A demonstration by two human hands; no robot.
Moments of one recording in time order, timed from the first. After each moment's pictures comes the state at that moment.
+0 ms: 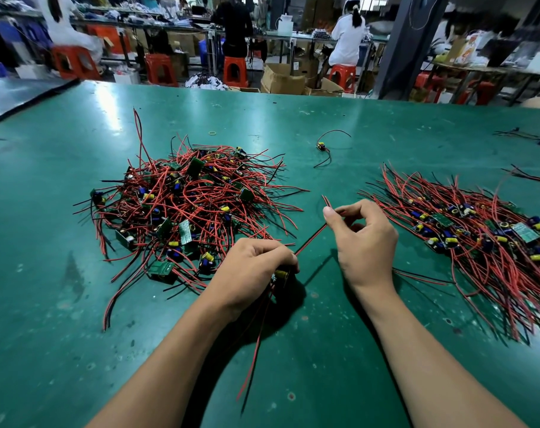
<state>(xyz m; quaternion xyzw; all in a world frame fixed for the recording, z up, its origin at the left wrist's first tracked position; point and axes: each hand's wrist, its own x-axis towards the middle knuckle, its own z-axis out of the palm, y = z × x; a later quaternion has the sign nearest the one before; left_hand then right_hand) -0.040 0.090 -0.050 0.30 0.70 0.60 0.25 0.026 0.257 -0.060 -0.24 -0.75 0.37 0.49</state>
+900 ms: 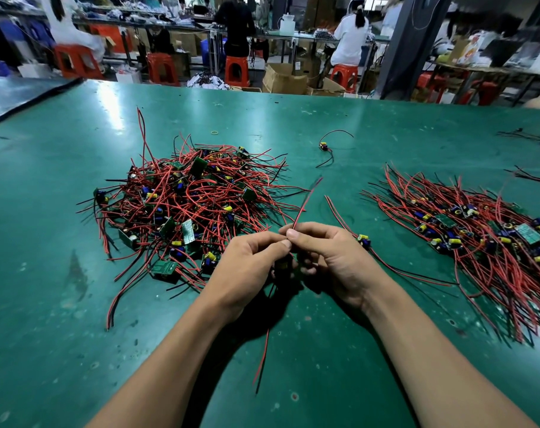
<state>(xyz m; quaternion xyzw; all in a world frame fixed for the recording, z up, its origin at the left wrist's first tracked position) -0.037 0.087 -0.046 0.23 0.63 0.69 0.27 0.027 0.229 -0.050 -0.15 -0.58 0.80 0.07</state>
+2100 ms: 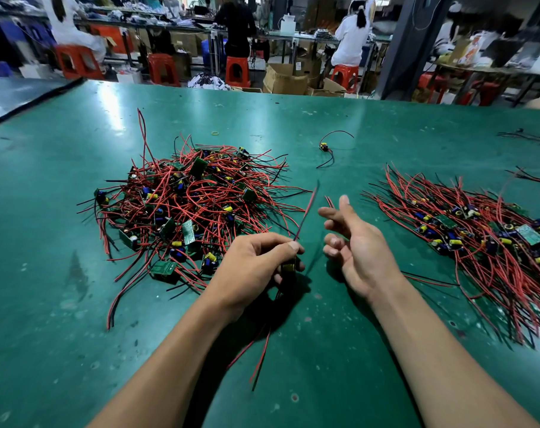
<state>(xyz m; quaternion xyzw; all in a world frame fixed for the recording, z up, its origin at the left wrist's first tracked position) -0.034 0.088 -0.042 0.24 0.65 0.67 0.28 0.022 0.250 -0.047 -0.26 -0.48 0.79 0.27</state>
